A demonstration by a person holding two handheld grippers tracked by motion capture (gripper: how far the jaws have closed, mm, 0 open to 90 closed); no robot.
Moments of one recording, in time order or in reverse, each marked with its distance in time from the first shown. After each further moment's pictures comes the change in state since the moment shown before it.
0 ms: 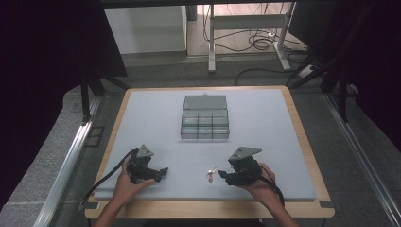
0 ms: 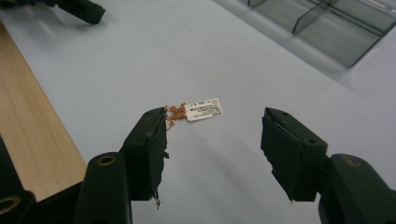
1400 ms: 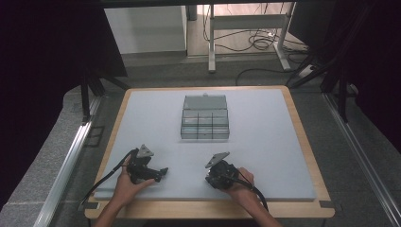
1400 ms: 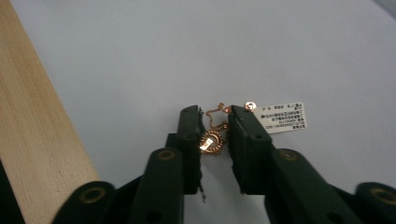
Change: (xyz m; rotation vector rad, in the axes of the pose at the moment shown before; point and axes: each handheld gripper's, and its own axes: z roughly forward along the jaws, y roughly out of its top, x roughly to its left) left arm 0.000 0.000 0.000 -0.001 0.001 0.001; right arm 0.034 0.010 0.057 0.191 0.053 -0.111
